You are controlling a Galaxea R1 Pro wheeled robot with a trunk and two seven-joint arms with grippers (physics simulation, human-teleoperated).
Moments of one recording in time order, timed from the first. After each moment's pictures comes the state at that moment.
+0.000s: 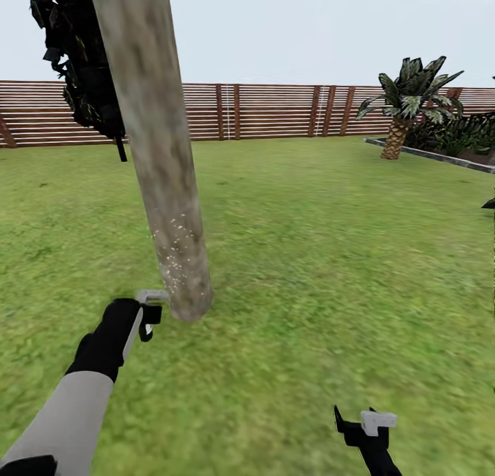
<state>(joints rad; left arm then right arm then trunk) -0.76 0.04 0.13 -0.94 -0.19 0.84 -0.04 -0.43 -0.08 -0.17 -0.15 0.08 -0.65 0.05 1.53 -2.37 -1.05</state>
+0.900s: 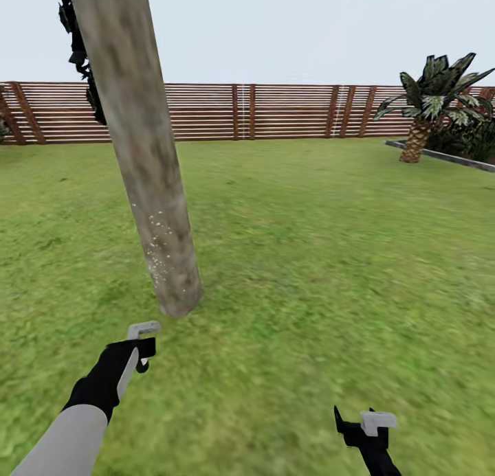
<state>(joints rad) -0.65 0.04 0.23 -0.74 -0.05 0.53 0.08 -0.43 -0.08 -0.17 -0.15 0.08 -0.65 0.04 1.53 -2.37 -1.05</state>
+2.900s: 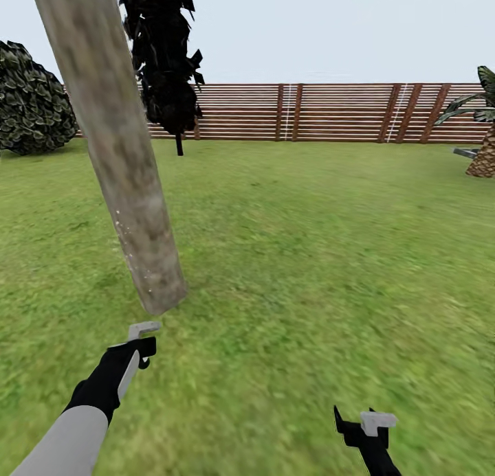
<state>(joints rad) -0.65 0.04 0.23 -0.71 -0.05 0.44 0.08 -0.43 -0.08 -0.17 -0.15 0.08 -0.65 0.04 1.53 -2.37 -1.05</state>
